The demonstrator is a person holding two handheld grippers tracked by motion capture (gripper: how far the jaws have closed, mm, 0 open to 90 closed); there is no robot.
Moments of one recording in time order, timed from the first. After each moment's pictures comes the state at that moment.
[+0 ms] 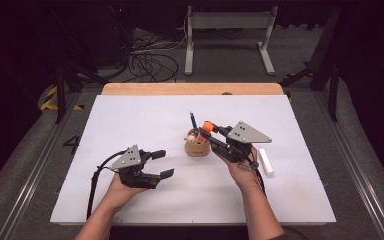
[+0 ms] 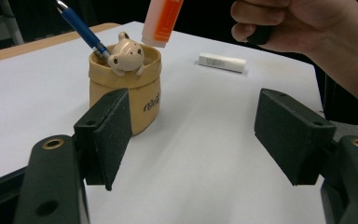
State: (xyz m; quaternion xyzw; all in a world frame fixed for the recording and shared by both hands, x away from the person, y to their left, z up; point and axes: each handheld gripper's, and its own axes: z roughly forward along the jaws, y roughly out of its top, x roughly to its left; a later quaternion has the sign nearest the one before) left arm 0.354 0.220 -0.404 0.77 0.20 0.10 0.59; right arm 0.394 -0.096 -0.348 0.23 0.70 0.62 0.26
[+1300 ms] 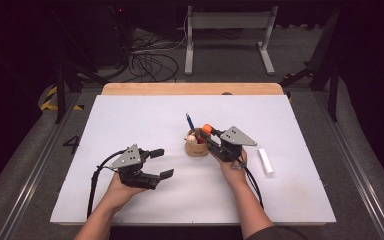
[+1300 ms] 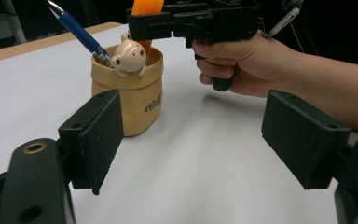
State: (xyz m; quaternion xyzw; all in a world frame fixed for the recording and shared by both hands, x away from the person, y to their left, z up) left arm 0.355 0.220 -0.402 0.77 0.21 0.11 0.59; right arm 0.428 -0.085 -0.413 0.30 0.69 0.60 0.27
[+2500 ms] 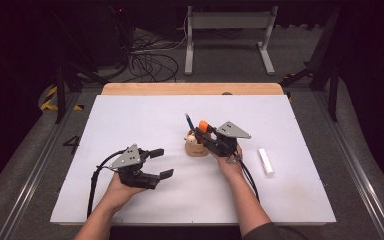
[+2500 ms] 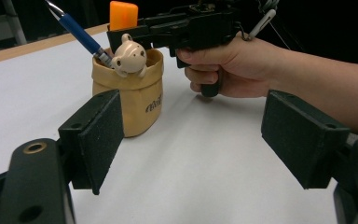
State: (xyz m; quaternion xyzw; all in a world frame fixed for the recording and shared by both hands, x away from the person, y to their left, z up) left arm 0.354 0.221 -0.402 0.77 0.21 0.11 0.59; right arm 0.449 -0.076 -0.419 0.33 0.70 0.59 0.24
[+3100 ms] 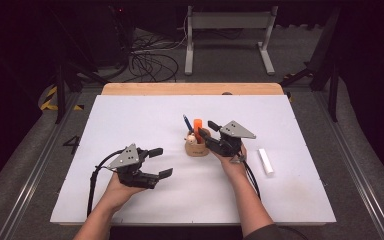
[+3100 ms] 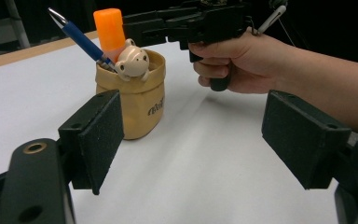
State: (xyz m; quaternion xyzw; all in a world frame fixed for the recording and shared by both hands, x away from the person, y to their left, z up) left arm 0.353 0.223 -0.399 0.77 0.21 0.11 0.59; right arm 0.441 -0.086 -0.407 0.33 0.70 0.59 0.25
